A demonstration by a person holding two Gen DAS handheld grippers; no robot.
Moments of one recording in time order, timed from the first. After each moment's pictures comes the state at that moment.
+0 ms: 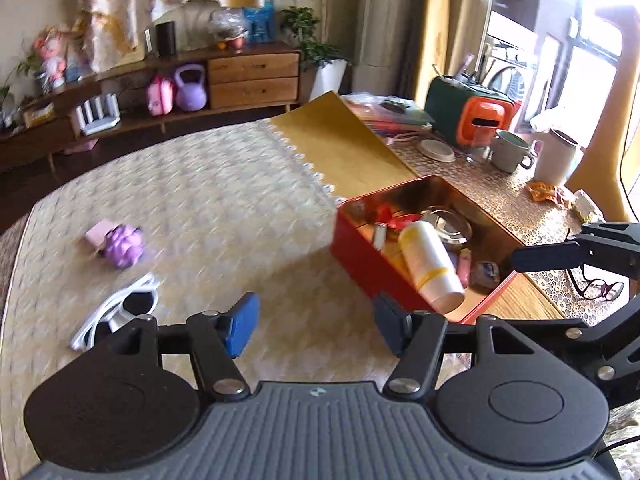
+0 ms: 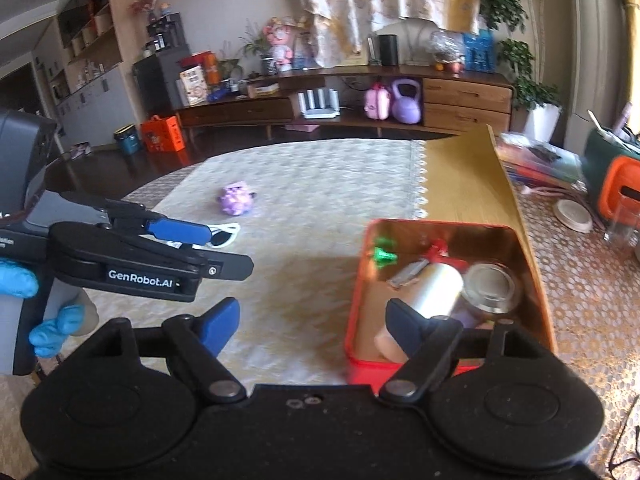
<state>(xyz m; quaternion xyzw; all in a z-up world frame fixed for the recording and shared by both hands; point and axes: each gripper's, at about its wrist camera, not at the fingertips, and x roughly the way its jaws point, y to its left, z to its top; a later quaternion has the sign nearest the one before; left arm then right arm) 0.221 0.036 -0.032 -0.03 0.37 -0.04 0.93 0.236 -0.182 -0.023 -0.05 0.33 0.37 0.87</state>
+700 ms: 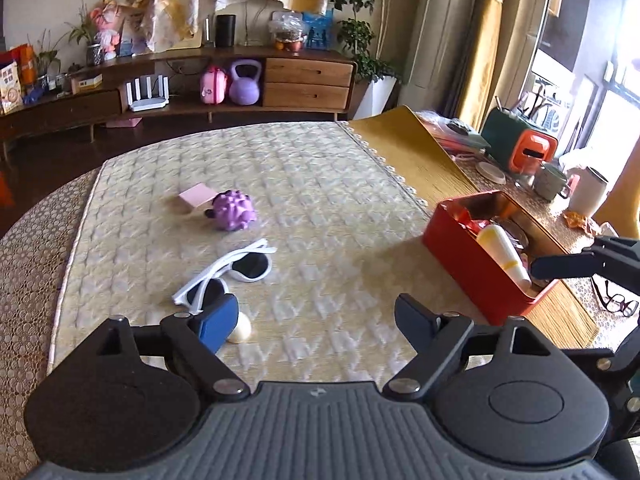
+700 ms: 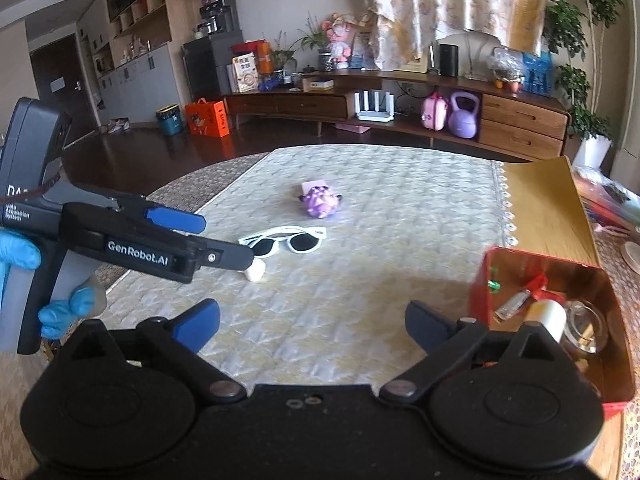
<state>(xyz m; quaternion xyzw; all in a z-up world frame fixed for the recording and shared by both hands) 0.170 0.152 -0.039 -0.08 0.36 0.00 0.93 0.207 -0.084 -0.028 -0.10 0.32 0.42 0.84</state>
